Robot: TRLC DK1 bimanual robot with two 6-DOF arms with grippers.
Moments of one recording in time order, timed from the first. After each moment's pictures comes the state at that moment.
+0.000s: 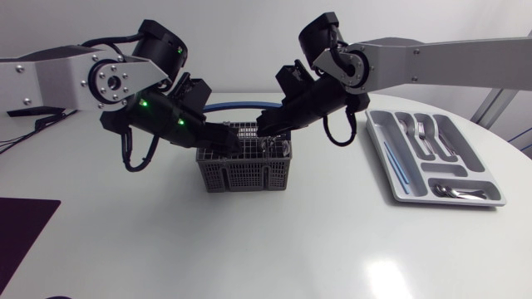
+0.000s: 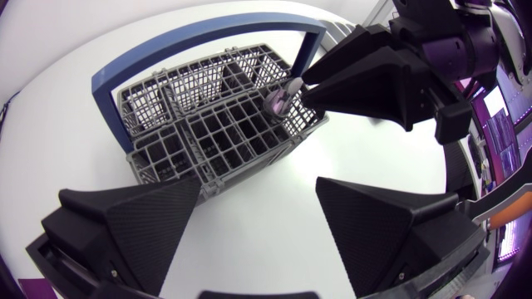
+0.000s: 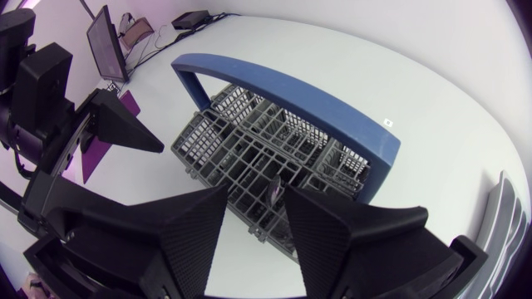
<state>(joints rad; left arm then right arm) -0.43 1.60 1.24 -0.58 0.25 -0.04 0.49 1.87 1.48 -0.49 -0.36 0.00</state>
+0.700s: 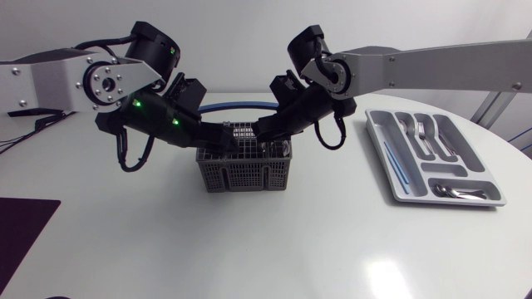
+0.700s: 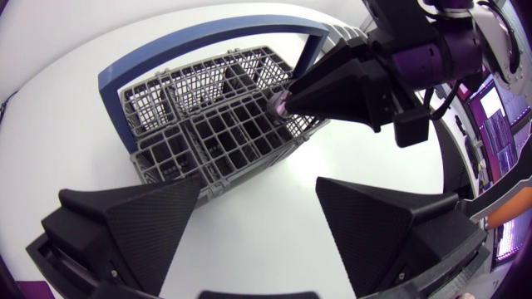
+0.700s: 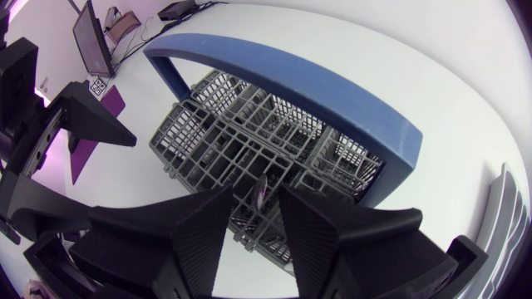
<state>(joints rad) -0.41 1.60 1.22 -0.57 0.29 -0.02 0.50 1.94 1.52 -0.50 -0.30 0.02</state>
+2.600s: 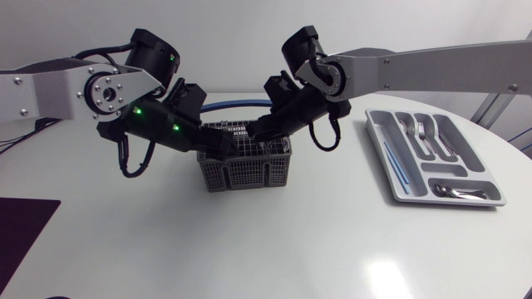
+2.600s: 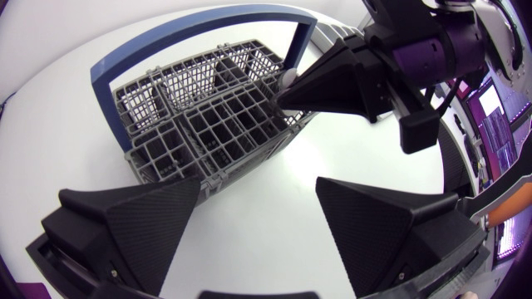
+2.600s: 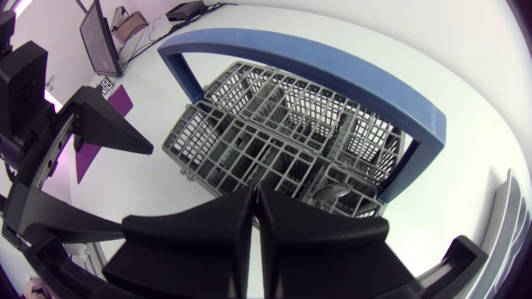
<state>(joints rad) -0.41 1.59 1.18 -0.52 0.30 -0.02 0.52 1.94 1.52 -0.48 -0.32 0.03</state>
